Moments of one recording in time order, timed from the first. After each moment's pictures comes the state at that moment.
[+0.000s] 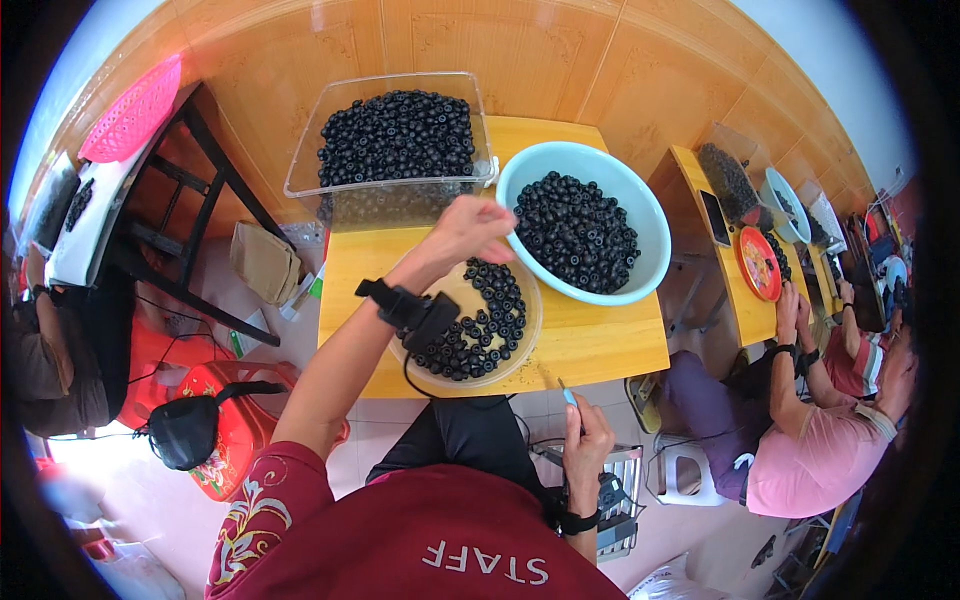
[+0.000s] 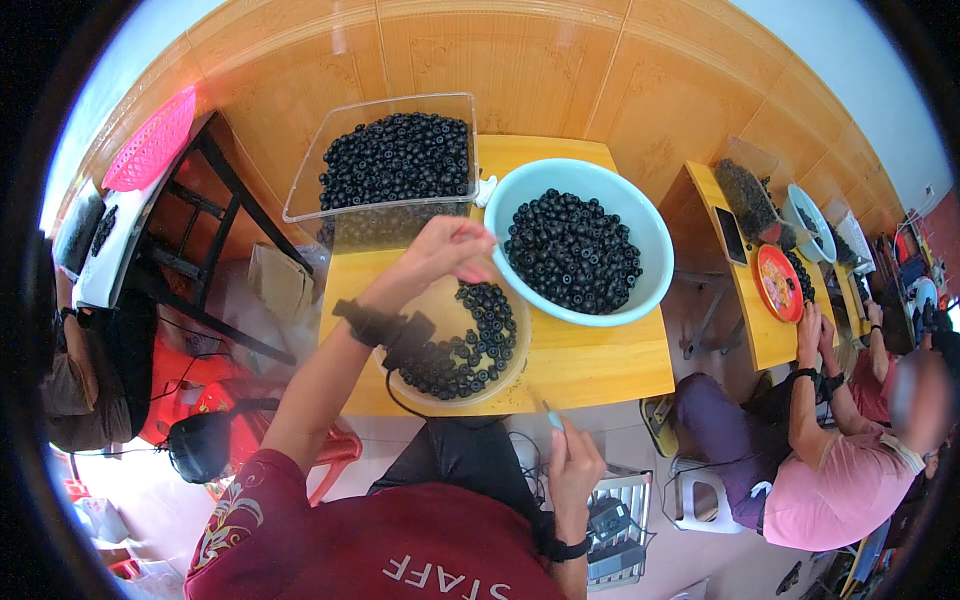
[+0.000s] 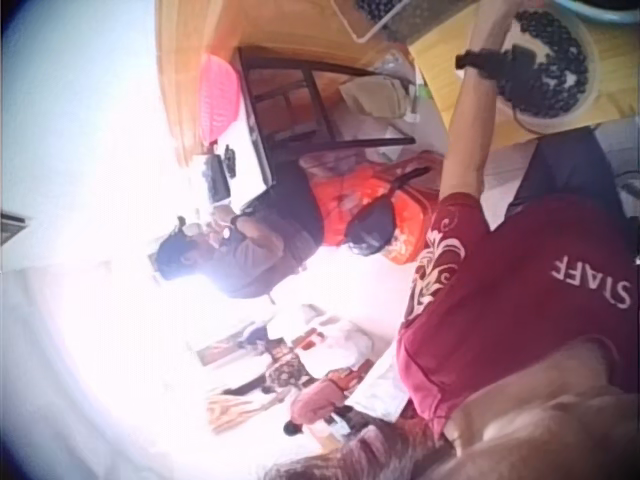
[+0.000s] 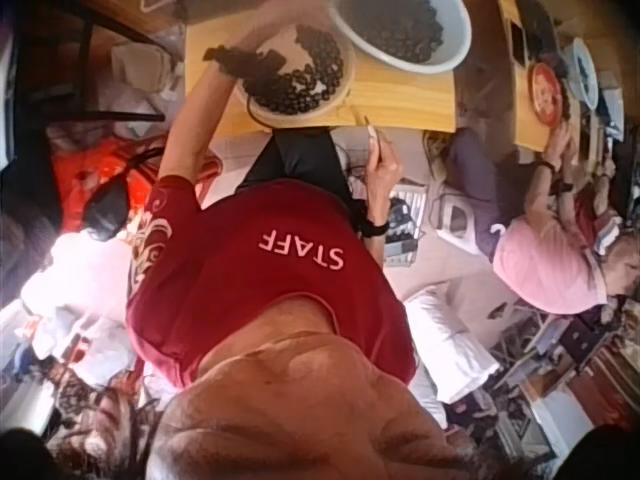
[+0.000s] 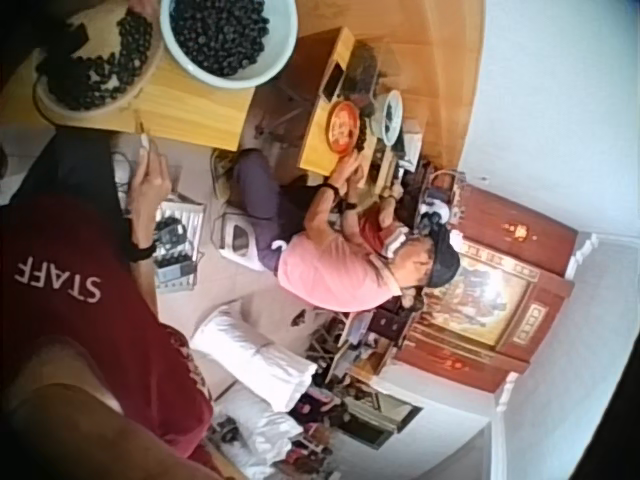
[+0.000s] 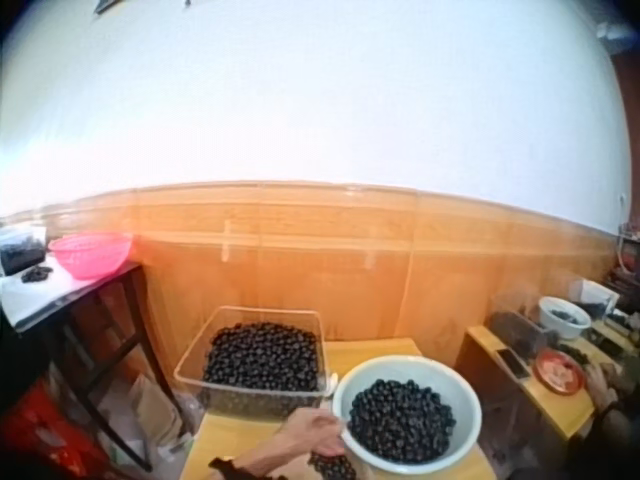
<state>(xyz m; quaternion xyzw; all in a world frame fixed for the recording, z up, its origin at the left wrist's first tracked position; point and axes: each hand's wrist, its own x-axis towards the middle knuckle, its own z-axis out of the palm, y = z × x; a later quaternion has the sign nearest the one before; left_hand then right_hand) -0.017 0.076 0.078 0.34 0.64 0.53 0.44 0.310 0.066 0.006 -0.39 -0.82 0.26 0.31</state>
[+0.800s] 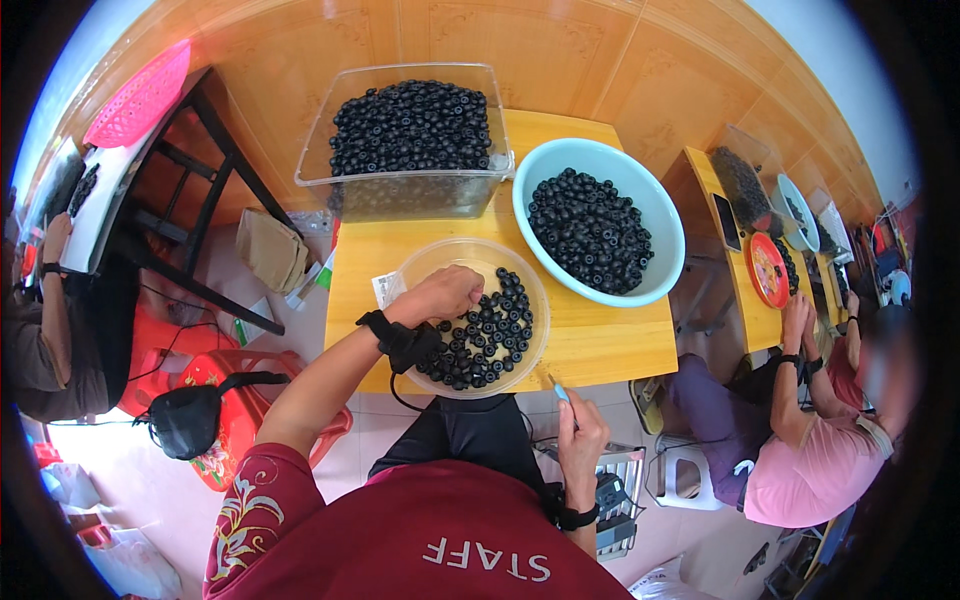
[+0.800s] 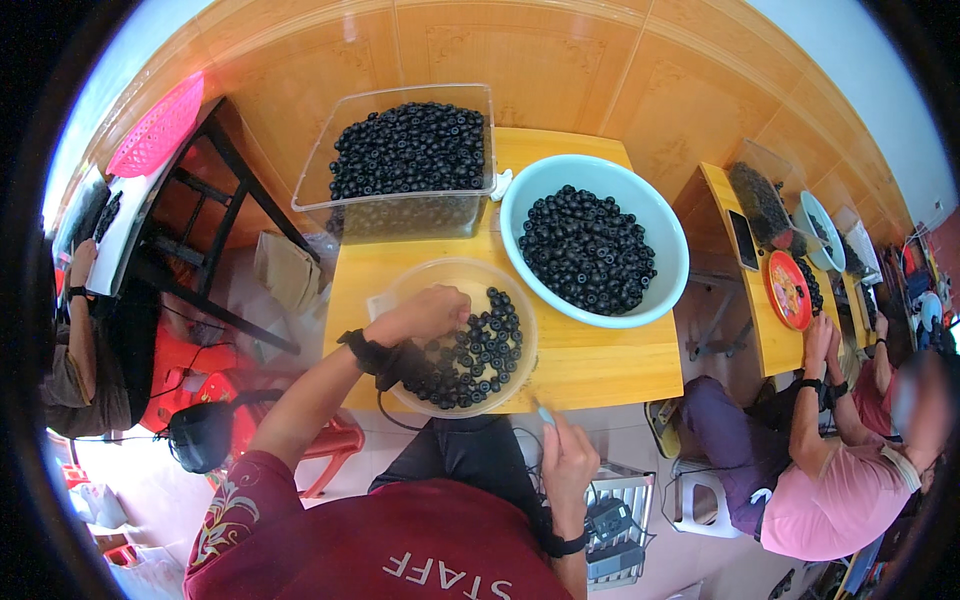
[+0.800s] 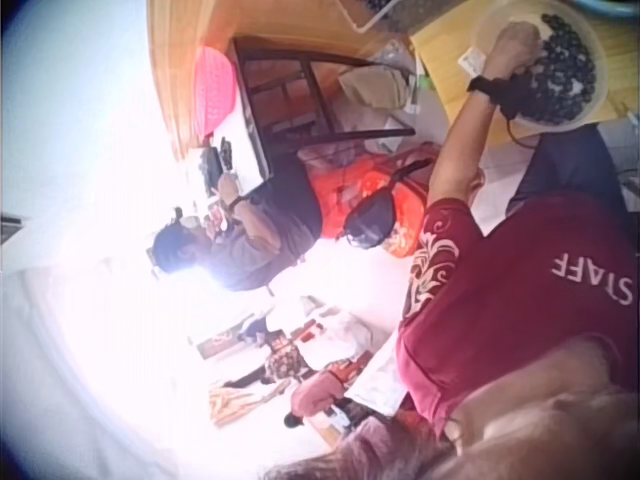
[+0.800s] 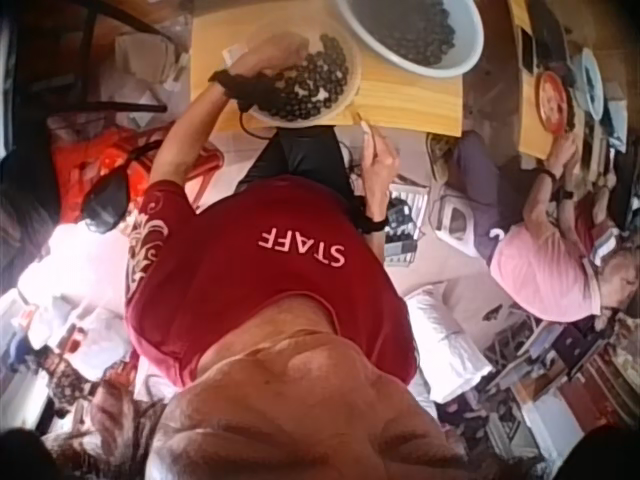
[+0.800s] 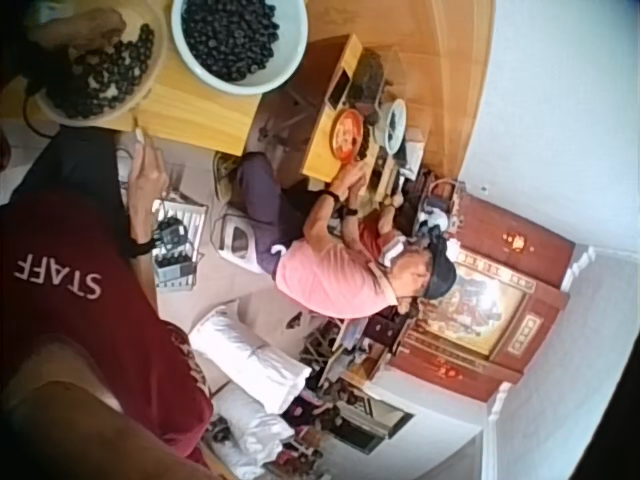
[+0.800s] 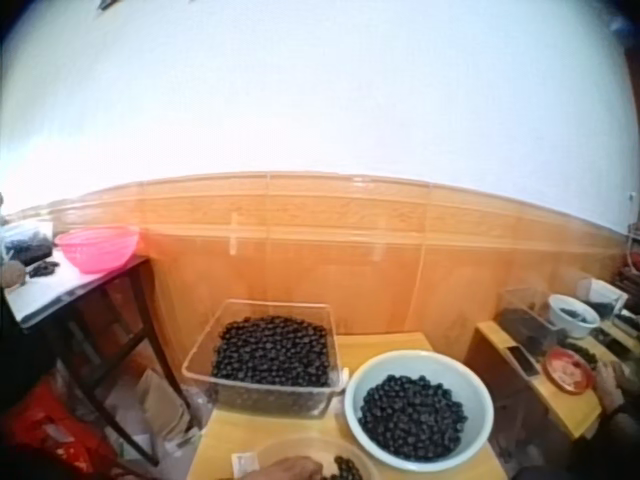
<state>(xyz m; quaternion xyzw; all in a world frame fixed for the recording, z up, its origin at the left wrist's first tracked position) -0.020 0.024 -0.025 0.59 0.74 0.23 0.23 0.293 0.062 0.003 -0.36 -0.84 0.28 0.29</state>
